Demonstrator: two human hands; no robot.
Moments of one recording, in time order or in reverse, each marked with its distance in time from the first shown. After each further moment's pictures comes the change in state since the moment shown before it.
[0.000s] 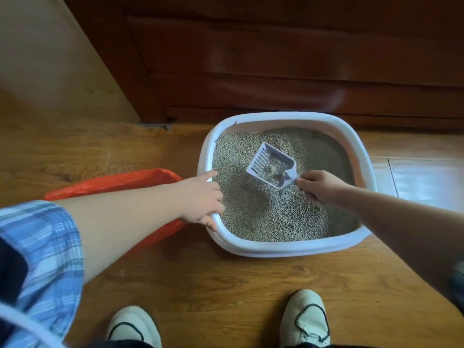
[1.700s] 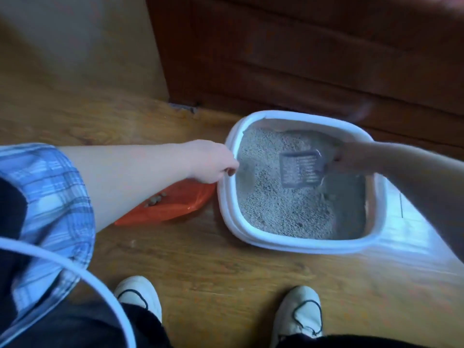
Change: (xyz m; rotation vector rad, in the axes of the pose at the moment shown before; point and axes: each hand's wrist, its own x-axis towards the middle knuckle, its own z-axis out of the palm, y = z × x) left_hand -0.039 -0.035 -0.012 -0.320 0.160 -0.236; right_hand 0.000 -0.092 -0.061 -0.818 -0.025 0.077
